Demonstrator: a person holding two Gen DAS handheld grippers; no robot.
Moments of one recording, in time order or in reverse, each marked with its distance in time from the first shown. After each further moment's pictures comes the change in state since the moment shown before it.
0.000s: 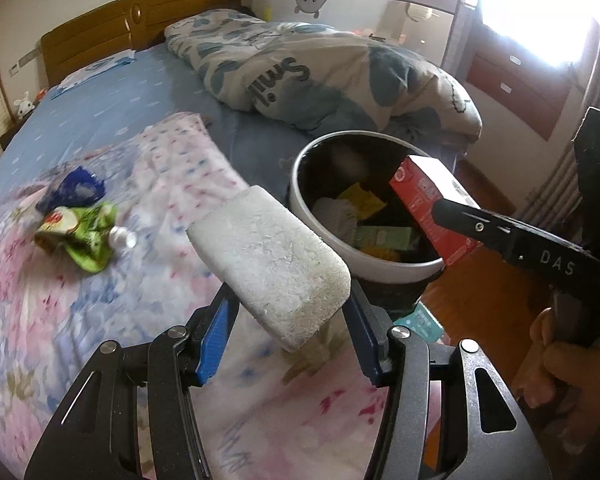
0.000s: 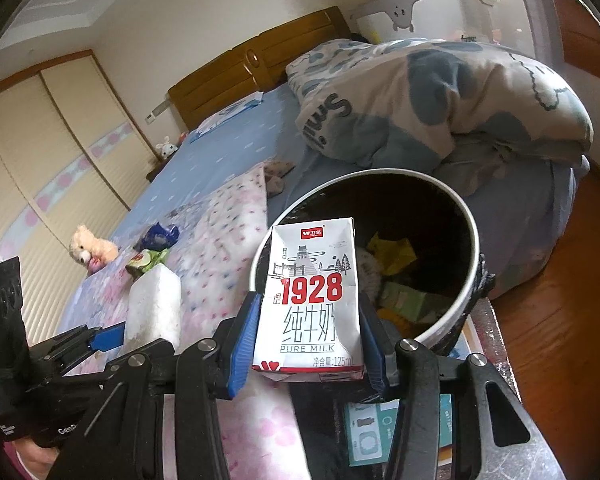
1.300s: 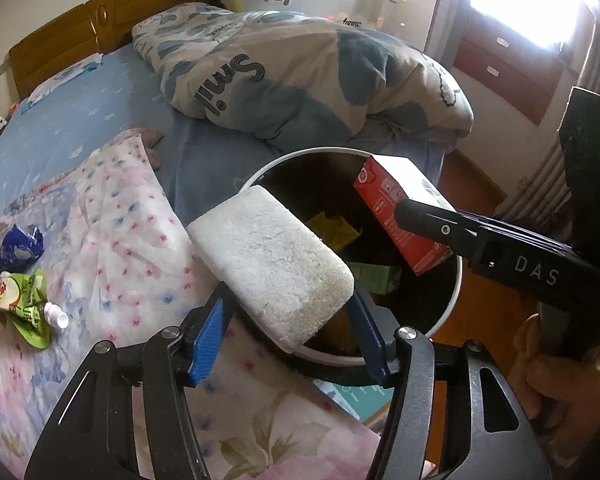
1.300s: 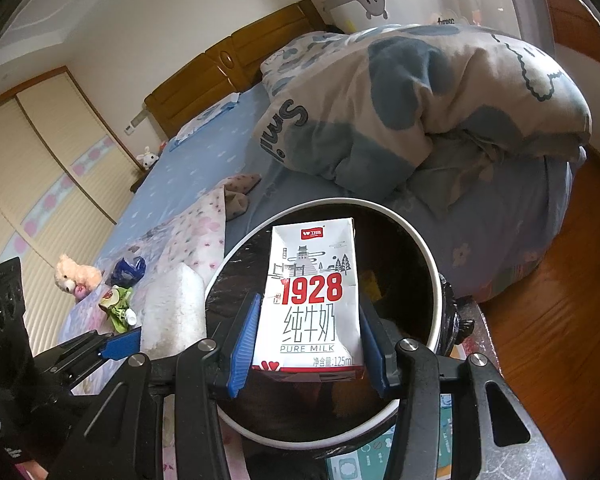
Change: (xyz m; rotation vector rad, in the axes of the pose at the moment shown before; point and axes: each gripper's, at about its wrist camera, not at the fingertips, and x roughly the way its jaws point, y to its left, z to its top) left arm 0.056 -0.041 0.056 0.065 0.046 -0.046; right arm 0.030 -0.045 0.043 0.077 0.031 -0.022
